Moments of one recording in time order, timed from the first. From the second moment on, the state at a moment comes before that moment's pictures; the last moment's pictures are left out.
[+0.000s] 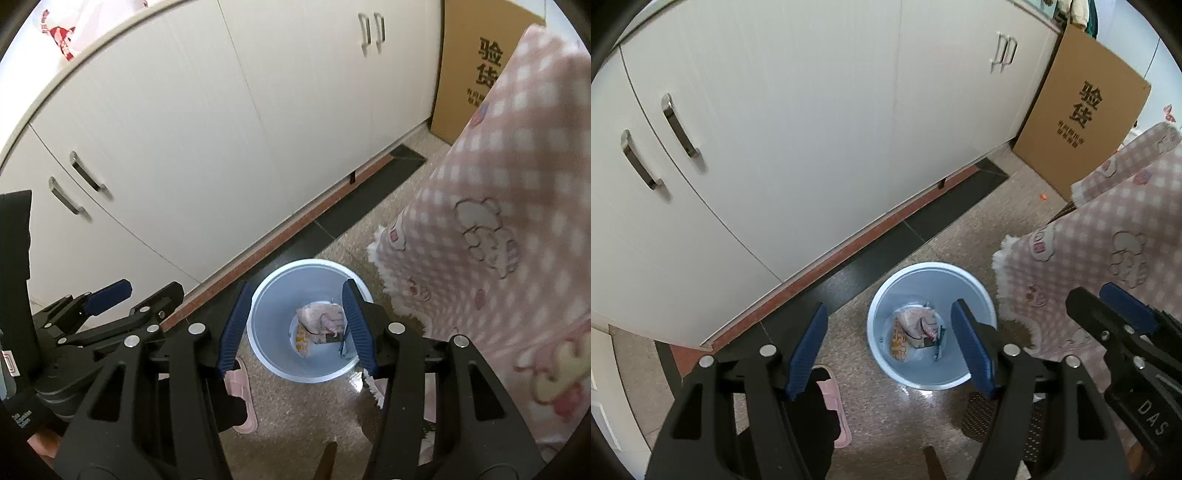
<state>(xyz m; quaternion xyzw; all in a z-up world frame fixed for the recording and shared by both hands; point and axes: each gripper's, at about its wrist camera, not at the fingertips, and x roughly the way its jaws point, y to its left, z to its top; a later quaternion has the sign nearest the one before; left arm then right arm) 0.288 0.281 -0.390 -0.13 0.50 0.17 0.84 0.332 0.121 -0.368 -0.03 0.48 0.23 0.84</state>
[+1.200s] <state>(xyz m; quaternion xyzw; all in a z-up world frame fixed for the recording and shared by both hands) 0.349 -0.109 -0.164 0.11 0.34 -0.12 0.93 0.295 -0.283 -0.176 0.07 0.31 -0.03 0.95</state>
